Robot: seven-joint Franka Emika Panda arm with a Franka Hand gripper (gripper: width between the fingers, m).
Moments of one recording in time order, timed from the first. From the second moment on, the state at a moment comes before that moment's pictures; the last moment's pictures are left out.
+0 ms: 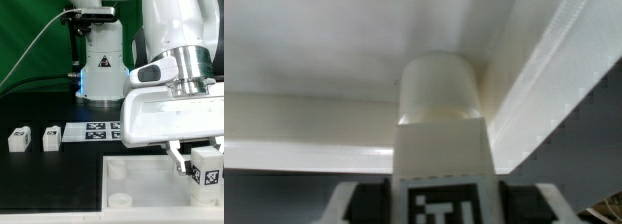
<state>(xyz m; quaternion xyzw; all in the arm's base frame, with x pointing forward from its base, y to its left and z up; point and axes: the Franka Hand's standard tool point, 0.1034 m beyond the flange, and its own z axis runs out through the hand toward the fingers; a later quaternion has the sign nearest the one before) 0.608 0.114 0.060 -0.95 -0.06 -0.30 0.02</state>
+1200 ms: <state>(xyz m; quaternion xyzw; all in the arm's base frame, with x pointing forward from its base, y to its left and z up) 0.603 0.114 0.050 -0.96 -0.07 -0.27 0.02</state>
